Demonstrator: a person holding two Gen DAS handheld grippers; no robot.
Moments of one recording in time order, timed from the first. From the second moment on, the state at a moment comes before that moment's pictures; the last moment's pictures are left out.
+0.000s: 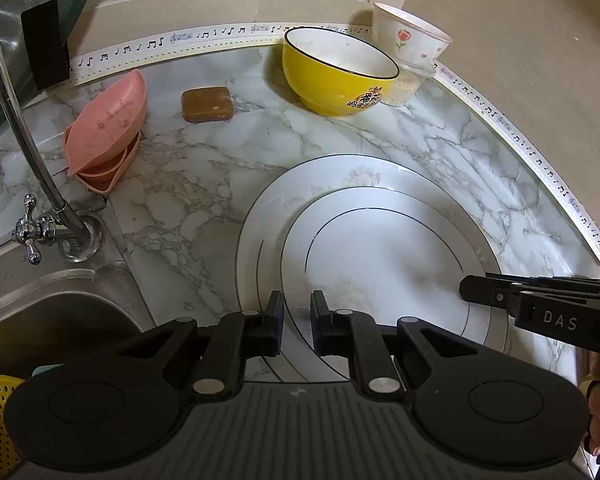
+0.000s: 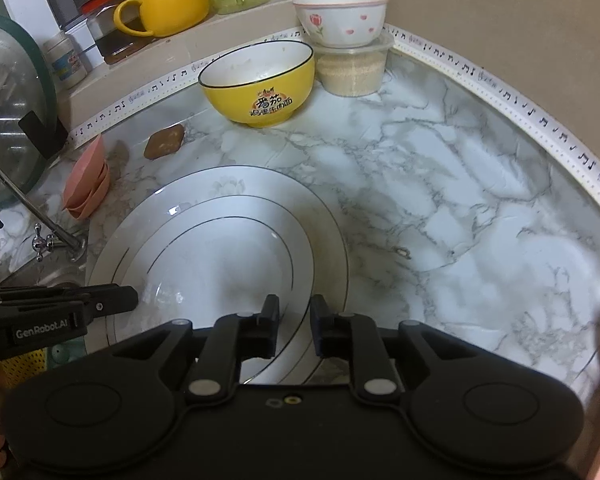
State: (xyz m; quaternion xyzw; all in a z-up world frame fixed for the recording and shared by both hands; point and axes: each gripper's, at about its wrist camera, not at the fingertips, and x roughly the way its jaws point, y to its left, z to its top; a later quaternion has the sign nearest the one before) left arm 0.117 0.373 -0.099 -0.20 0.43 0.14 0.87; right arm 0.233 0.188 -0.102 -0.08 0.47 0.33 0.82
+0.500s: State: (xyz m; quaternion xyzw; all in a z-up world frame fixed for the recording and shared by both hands) left arm 0.116 0.372 -0.099 -0.19 0.43 0.14 0.87; right arm 0.225 0.198 -0.098 -0.12 0.46 0.32 0.82
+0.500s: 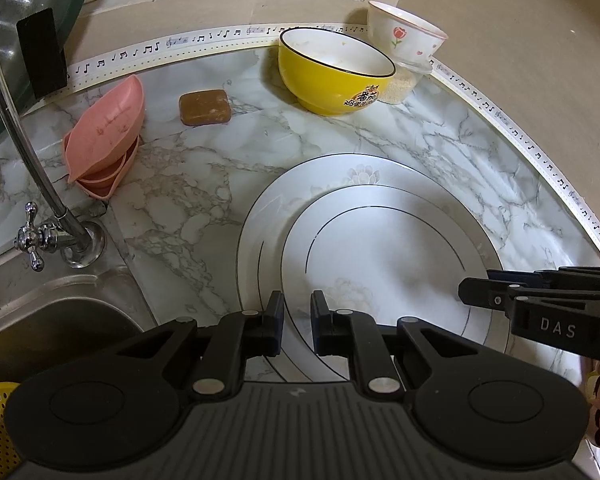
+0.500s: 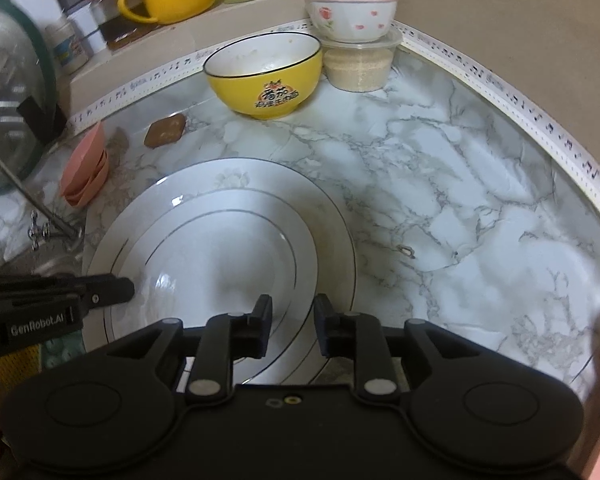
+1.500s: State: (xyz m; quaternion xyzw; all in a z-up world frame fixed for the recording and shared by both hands) left arm 0.091 0.305 -0.028 -0.13 0.37 0.10 0.92; right arm 0.177 0.142 -0.030 -0.07 0.38 0.35 0.85
